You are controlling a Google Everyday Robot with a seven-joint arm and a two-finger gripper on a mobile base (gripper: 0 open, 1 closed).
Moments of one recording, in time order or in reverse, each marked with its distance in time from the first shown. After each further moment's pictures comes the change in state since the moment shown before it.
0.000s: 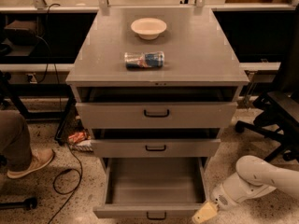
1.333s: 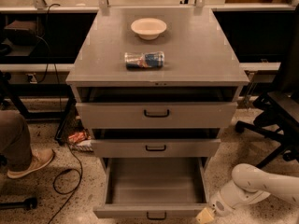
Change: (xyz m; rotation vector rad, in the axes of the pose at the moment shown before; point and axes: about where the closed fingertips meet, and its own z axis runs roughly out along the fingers) arm 0.020 -0.030 0.041 -0.002 0.024 0.065
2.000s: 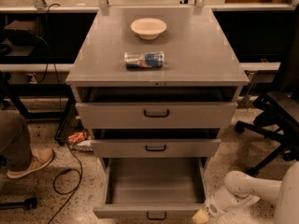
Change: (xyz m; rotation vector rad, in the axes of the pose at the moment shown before) arm -0.001 -0.058 0.056 0.060 -0.020 -0.007
